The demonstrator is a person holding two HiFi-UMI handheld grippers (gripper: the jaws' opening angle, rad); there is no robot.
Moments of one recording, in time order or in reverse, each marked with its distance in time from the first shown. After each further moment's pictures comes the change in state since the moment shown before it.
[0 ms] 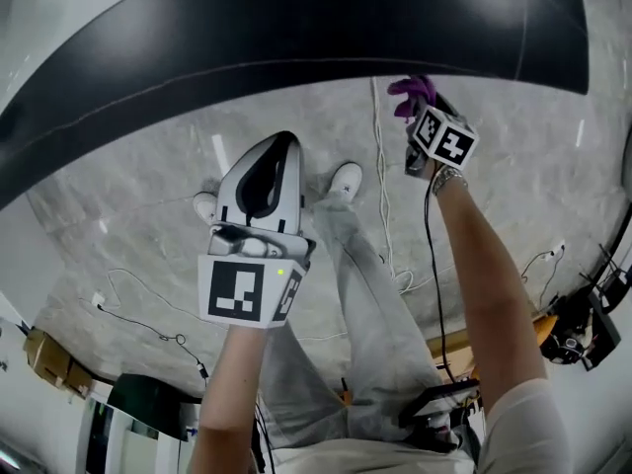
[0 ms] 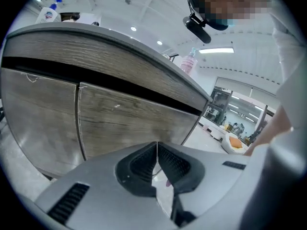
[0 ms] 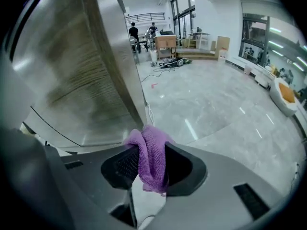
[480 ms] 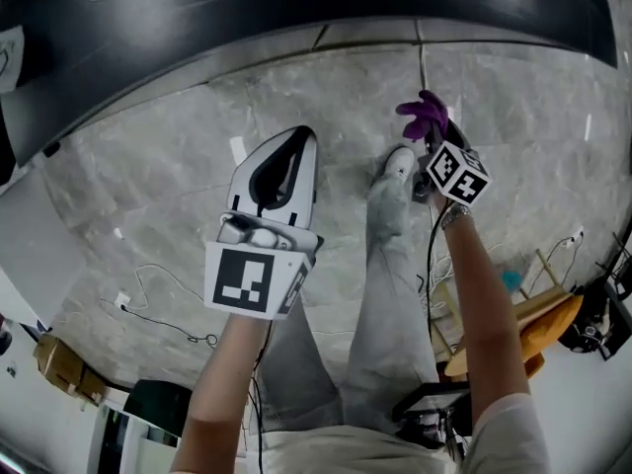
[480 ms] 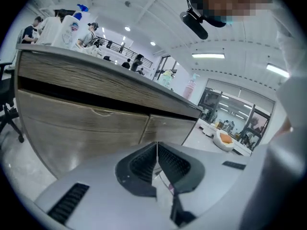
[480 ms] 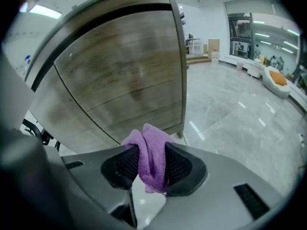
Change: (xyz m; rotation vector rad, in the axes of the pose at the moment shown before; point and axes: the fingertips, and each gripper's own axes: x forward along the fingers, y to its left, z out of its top) left arm -0.140 0.114 0.028 0.047 0.003 -0.101; right arm -0.103 0.167 -0.085 0.124 -0.093 0.037
